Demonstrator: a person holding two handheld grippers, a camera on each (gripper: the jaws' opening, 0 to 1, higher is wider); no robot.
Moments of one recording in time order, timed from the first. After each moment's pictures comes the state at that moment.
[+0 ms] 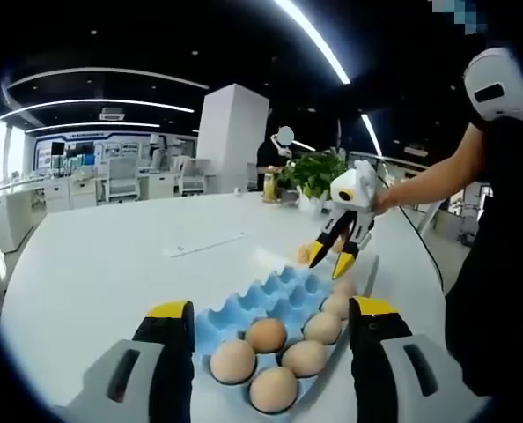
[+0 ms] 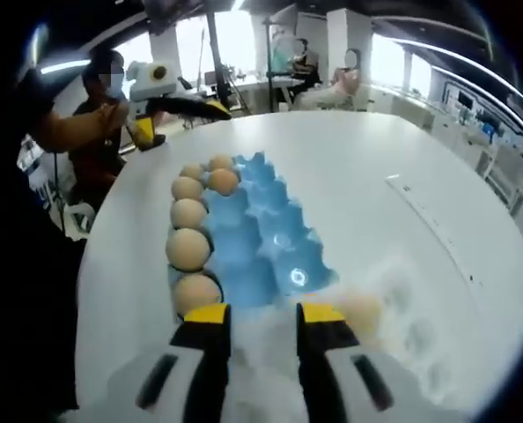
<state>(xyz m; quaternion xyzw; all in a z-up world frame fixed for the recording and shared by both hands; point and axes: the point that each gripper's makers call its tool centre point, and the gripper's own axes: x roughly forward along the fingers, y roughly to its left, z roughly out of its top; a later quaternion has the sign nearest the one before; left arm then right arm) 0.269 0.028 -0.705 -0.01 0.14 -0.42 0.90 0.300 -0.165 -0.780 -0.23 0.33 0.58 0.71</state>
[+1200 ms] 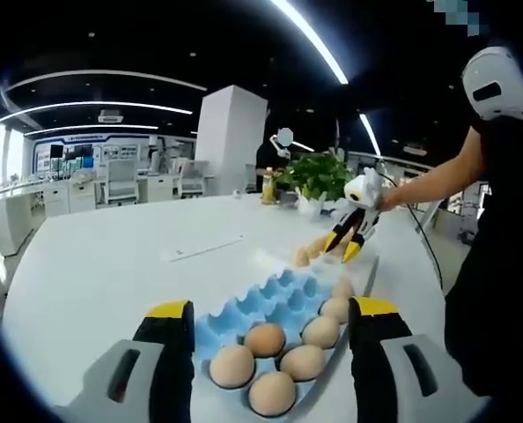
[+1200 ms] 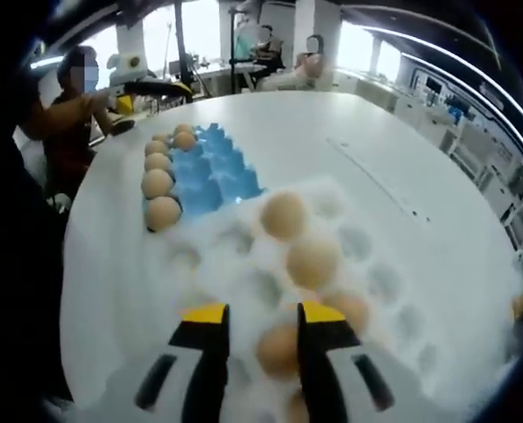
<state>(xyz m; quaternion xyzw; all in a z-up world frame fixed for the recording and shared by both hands) 0.269 0.025 -0.700 -0.01 0.14 -0.42 0.90 0.312 -0.264 -0.780 -0.25 0.35 0.50 0.75</state>
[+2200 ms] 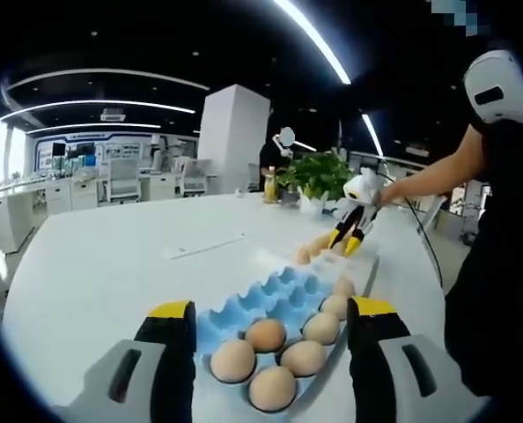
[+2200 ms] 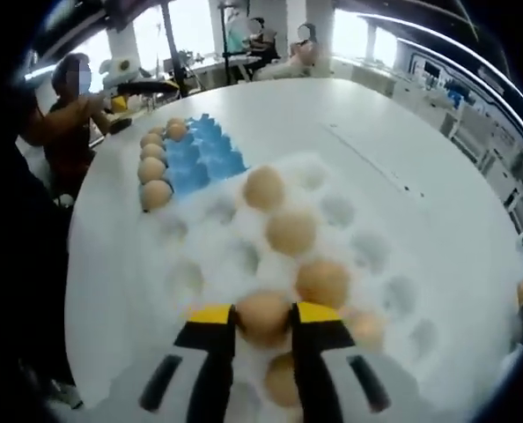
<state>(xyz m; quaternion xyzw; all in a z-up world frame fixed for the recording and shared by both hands) 0.267 0.030 -0.703 -0.01 0.14 -0.42 0.90 0.312 -0.287 -0.785 -0.26 0.39 0.50 0.73</state>
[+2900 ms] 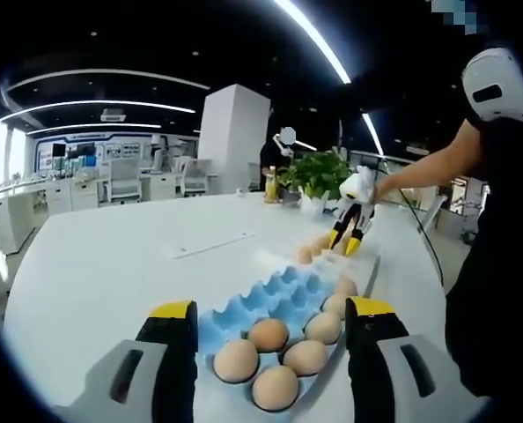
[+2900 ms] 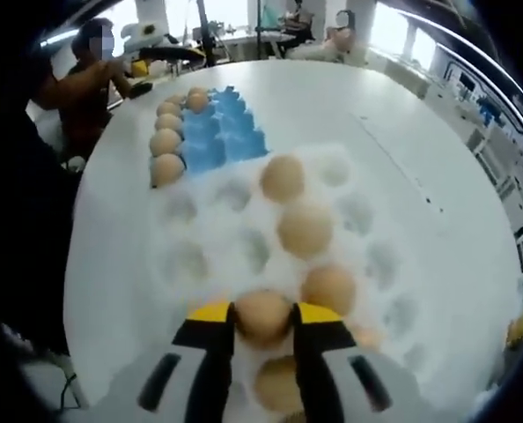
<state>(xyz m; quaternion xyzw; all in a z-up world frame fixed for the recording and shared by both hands) 0.269 0.031 -0.702 -0.01 0.14 -0.42 0.90 0.311 -0.284 -0.791 -0.31 0.42 0.53 0.67</state>
